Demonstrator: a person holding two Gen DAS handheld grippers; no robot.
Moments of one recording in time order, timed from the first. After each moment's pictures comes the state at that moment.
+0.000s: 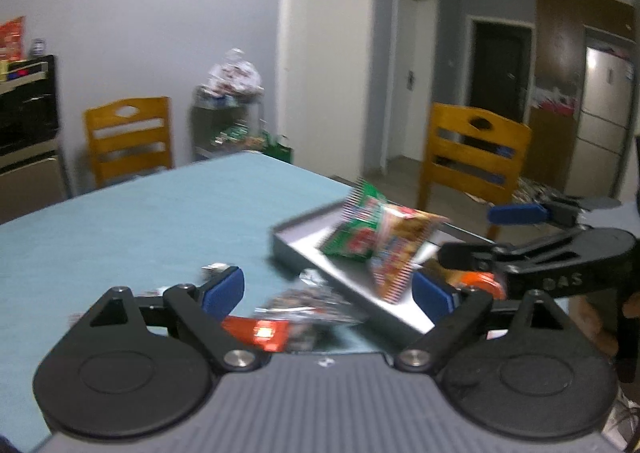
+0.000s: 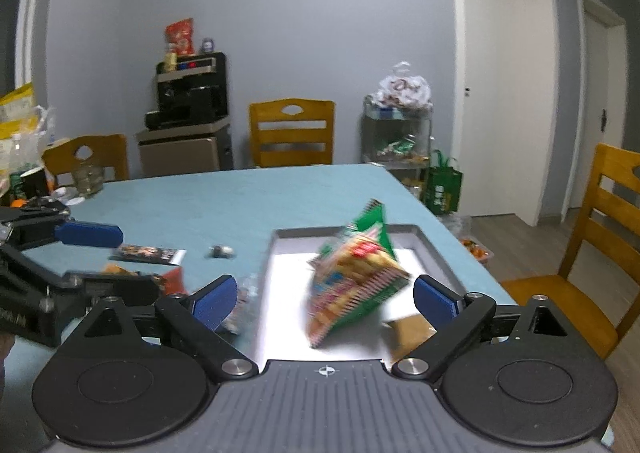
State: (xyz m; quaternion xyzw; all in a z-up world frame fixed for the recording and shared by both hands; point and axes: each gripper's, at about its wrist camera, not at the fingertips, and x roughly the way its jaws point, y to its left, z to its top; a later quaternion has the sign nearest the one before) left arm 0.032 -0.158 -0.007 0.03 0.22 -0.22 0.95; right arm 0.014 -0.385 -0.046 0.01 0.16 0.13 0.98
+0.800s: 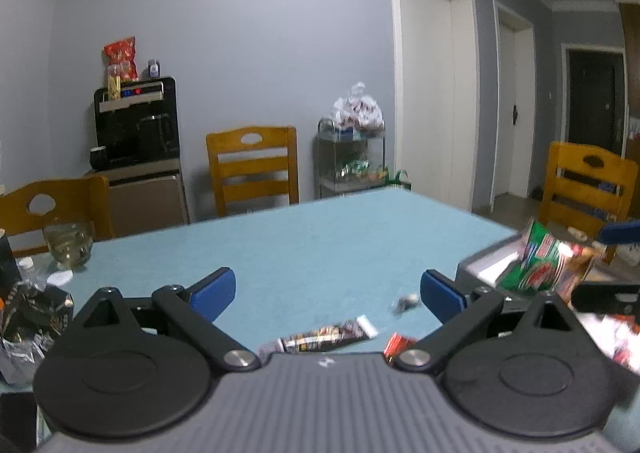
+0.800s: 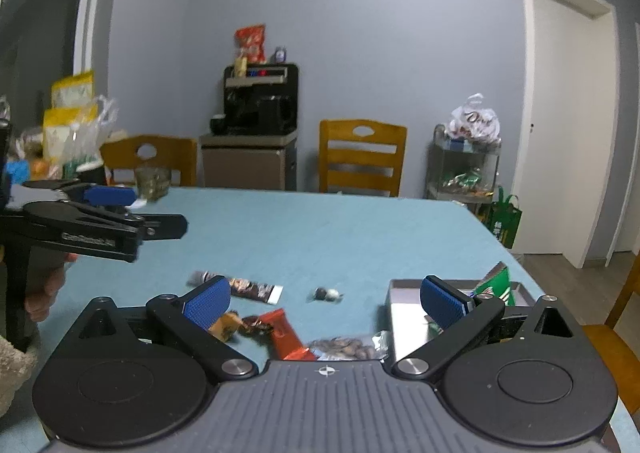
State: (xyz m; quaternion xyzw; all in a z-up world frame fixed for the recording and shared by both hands) left arm 0.050 -0.019 0.008 0.03 0.18 -0.07 0.98; right arm 0.014 -0.284 -0.010 -0.04 0.14 0.20 0.97
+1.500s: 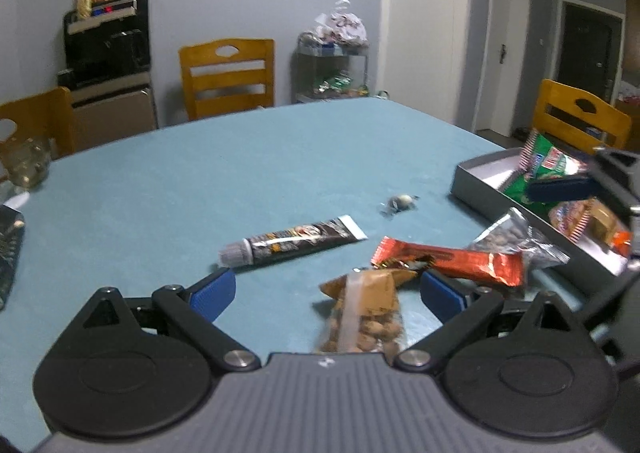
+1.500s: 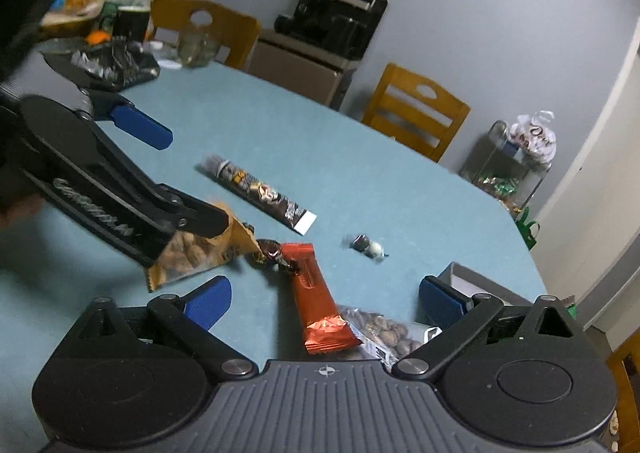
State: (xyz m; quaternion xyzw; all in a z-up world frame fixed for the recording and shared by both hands) left arm 0.099 -0.028 -0.069 0.02 0.30 -0.11 0.95; right arm 0.060 -0.193 -0.071 -0.25 0.19 0.22 0.92
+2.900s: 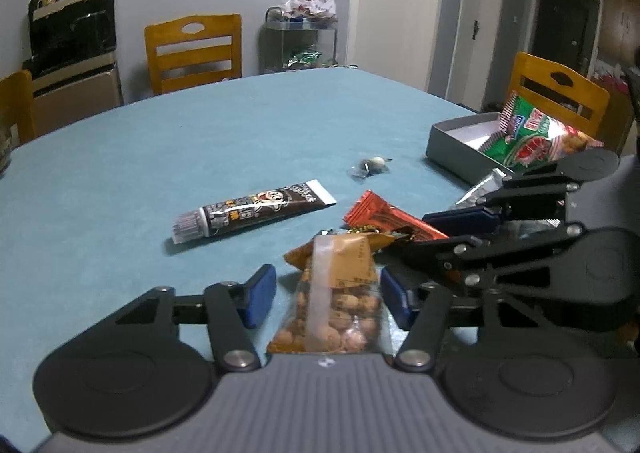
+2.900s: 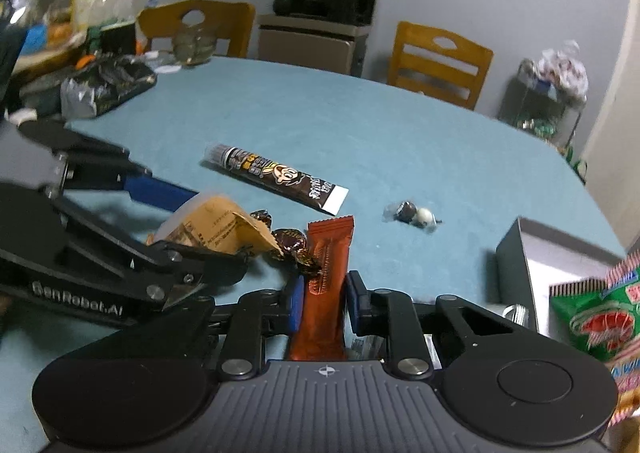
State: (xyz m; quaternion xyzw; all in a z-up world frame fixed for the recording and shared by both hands) left arm 0.116 -0.040 -0.098 0.03 0.32 -0.15 0.93; right arm 0.107 -0.193 -0.090 -0.14 0.26 0.27 0.92
